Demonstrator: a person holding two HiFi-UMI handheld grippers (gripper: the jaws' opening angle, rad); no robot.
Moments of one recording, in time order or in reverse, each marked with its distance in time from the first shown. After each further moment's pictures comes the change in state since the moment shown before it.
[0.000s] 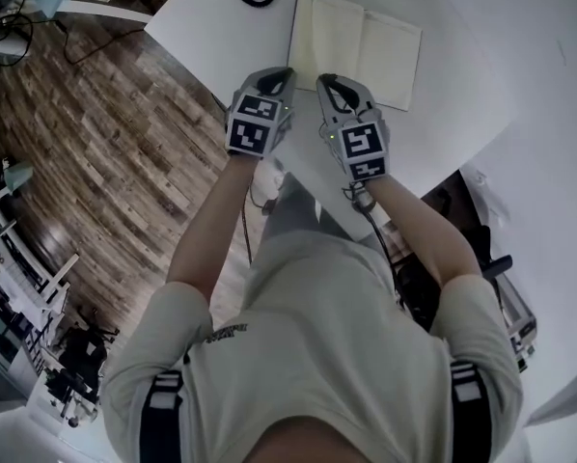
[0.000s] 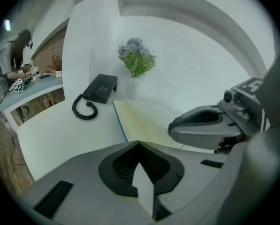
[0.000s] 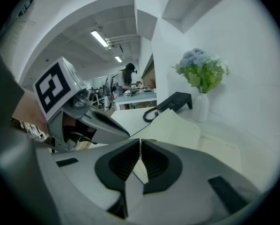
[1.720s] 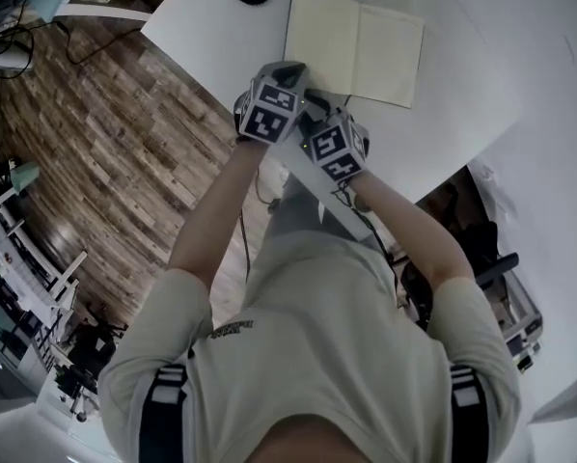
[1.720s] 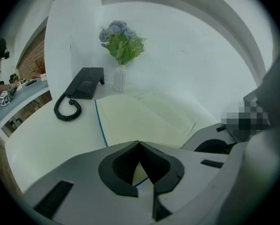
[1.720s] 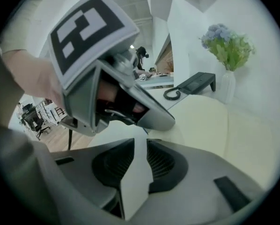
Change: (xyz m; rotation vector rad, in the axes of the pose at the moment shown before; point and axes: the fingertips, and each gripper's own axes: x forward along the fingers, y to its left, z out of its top) left arm 0.039 -0.011 -0.010 0.125 0.081 -0.045; right arm 0.033 0.059 -0.061 -0.084 0.176 0.177
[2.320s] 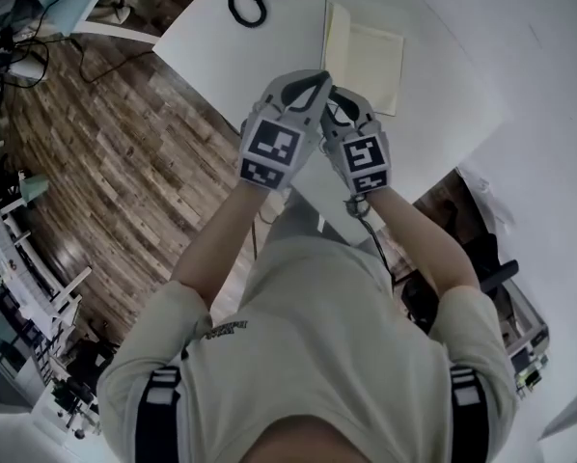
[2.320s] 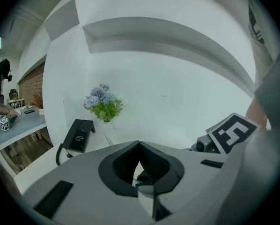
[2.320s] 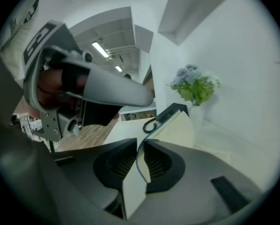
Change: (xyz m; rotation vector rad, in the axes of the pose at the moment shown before) left arm -0.101 -0.079 0.135 0.092 -0.370 -0.018; right arm -0.103 -0.059 0.070 0.115 -0.275 -0.163
